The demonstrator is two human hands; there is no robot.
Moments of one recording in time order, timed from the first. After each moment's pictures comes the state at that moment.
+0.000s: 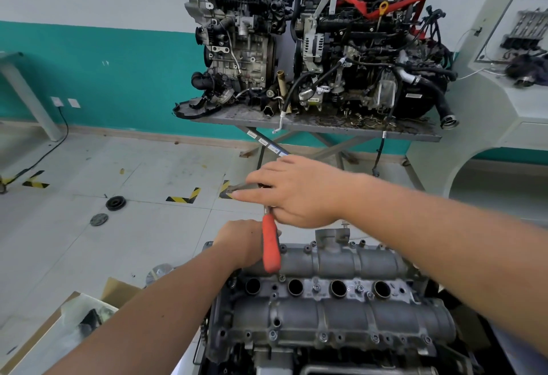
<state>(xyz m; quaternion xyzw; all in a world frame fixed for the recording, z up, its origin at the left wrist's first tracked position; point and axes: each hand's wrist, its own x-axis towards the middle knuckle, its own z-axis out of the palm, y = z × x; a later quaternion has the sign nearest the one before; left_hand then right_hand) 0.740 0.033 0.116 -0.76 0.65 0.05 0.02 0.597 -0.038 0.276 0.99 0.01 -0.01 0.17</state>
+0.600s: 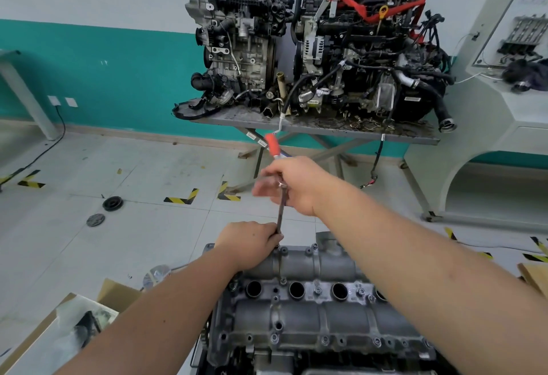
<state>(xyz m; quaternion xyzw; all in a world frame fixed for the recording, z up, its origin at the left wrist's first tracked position) 0.746 0.032 0.113 -0.73 0.68 0.06 -0.02 0.635 -0.031 0.269 0.58 -0.41 0.14 -0.68</state>
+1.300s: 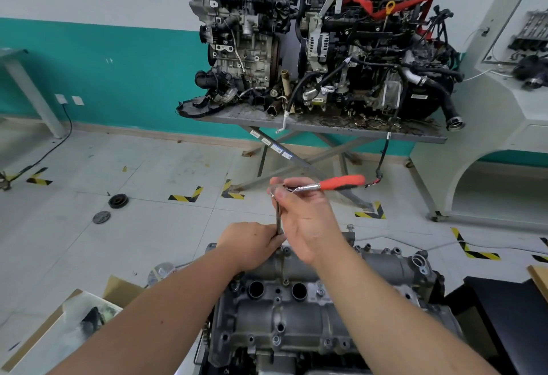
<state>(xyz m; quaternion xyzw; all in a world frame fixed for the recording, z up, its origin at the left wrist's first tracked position) 0.747 0.032 0.112 -0.73 0.68 0.07 -0.03 0.617 -0.001 0.195 0.38 -0.17 0.43 -0.80</state>
